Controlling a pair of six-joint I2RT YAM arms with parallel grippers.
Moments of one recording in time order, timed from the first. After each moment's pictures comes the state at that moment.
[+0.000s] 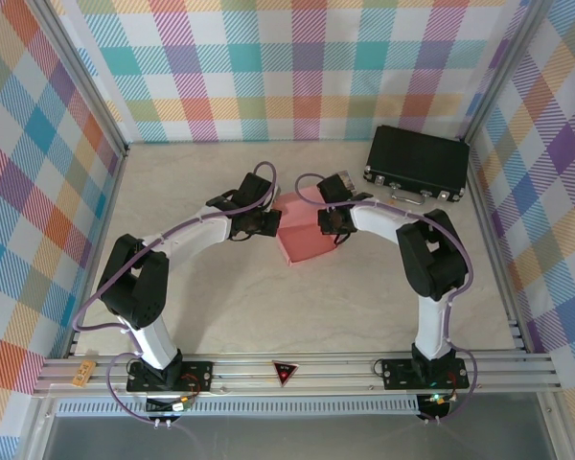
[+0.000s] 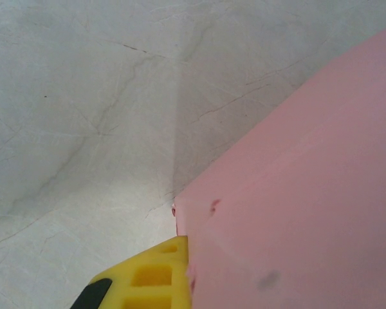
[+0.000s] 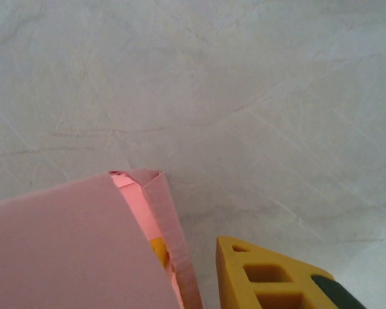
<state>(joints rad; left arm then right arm) -0.56 1.73 1.26 -0.47 0.03 -0.27 0.52 1.95 1.29 -0.46 0.10 0.40</state>
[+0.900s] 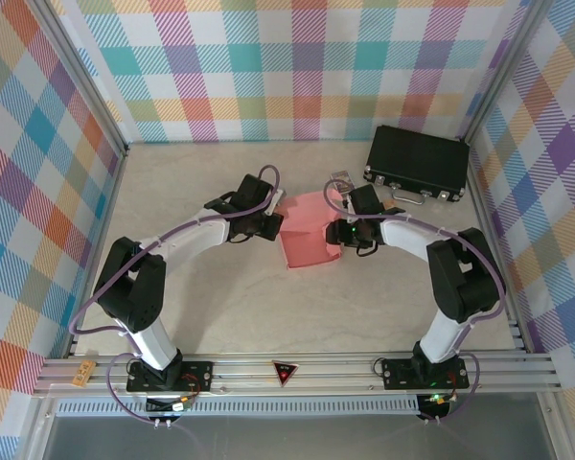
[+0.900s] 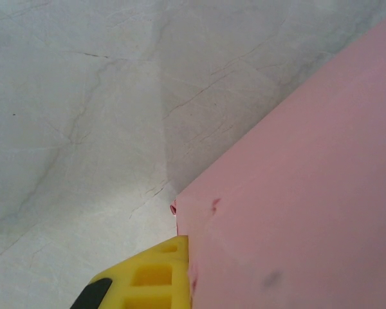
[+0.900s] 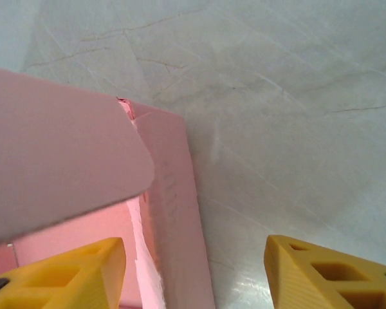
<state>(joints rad) -0.56 1.71 1.22 -0.45 0.09 -0.14 0.40 1.71 1.01 -0.35 -0.20 0.42</state>
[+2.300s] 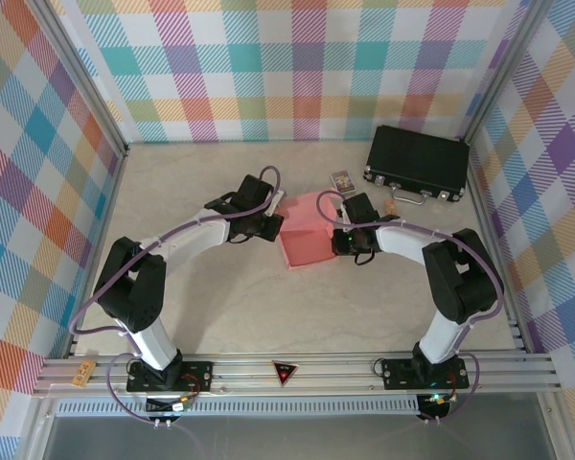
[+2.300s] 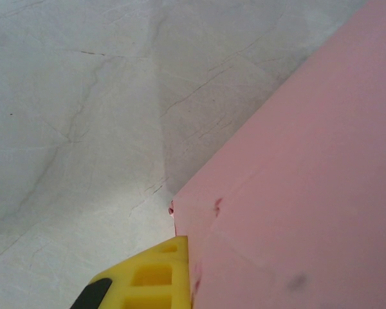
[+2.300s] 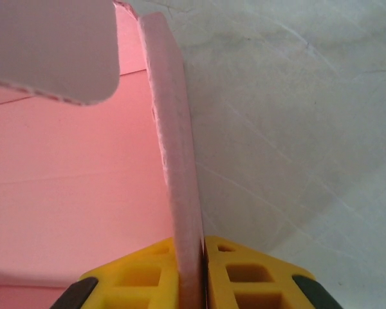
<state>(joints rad) -0.56 1.71 1.22 -0.46 0.09 -0.13 0.46 1.73 0.97 -0.34 -0.14 0.35</state>
